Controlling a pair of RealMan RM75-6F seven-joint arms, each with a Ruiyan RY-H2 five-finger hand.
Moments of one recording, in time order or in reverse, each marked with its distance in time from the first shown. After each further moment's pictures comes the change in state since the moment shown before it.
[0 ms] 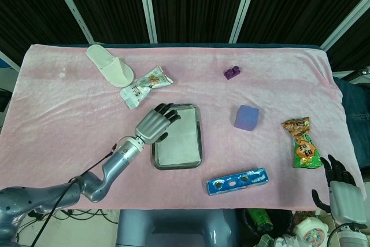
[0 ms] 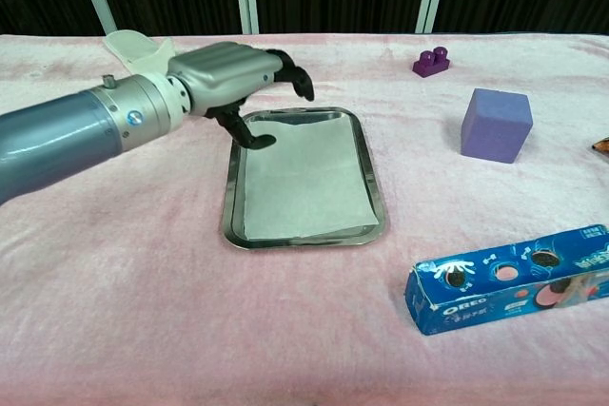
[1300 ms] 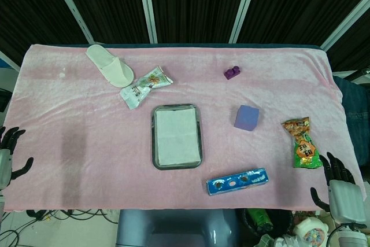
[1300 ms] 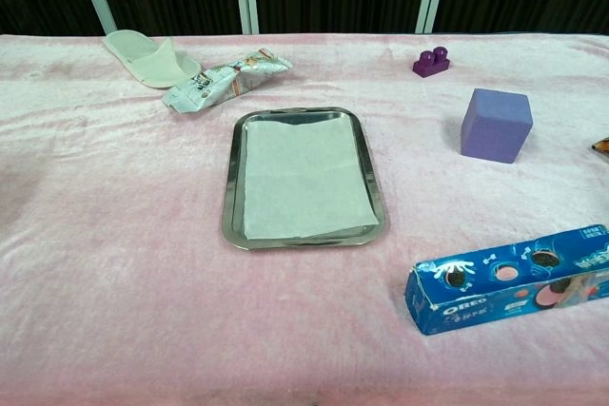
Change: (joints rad) left arm 0.760 0.503 0.161 -0.300 -0.071 0.594 -0.209; right arm -0.002 -0.009 0.003 0.012 -0.050 0.029 0.017
